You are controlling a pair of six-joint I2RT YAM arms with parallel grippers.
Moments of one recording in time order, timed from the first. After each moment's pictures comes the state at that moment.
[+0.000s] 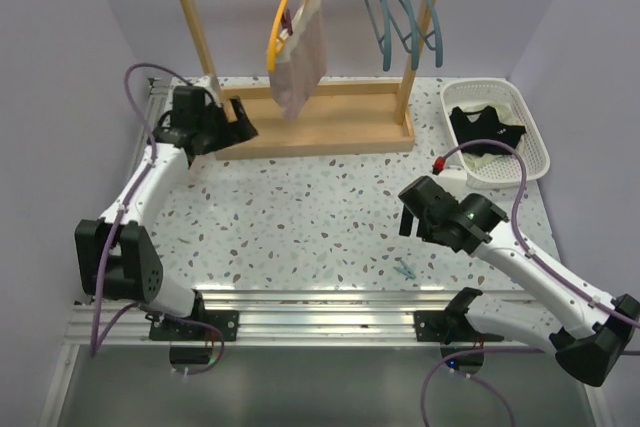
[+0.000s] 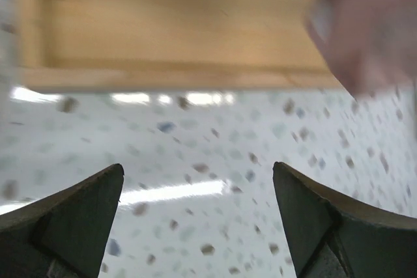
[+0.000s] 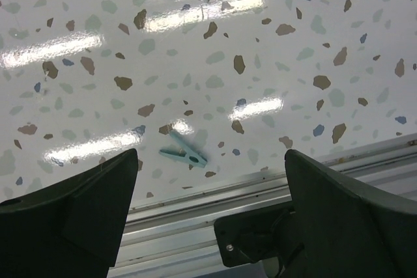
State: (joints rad) left arm 0.00 1.54 1.28 -0.44 0.15 -0.42; right arm 0.75 1.00 0.99 -1.18 0.56 0.84
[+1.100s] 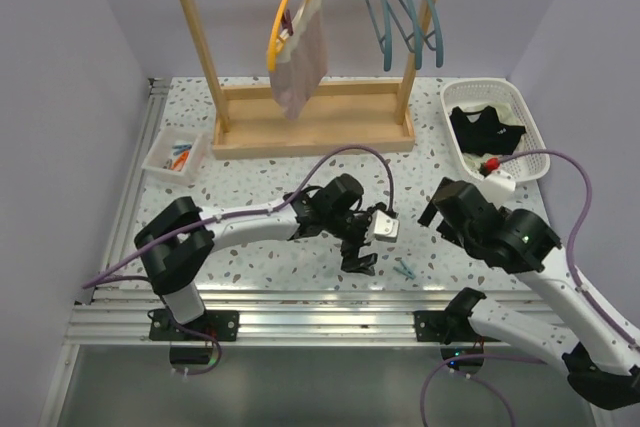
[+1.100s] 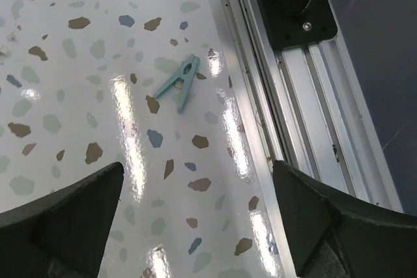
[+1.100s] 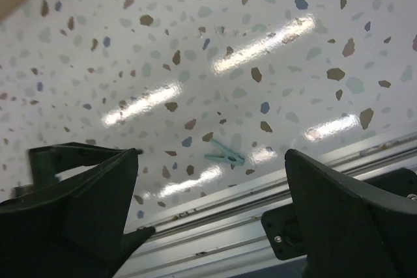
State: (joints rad) left arm -1.02 1.70 1.10 -0.14 0.65 0.41; right arm 0.74 0.83 1.08 -1.32 0.61 1.09
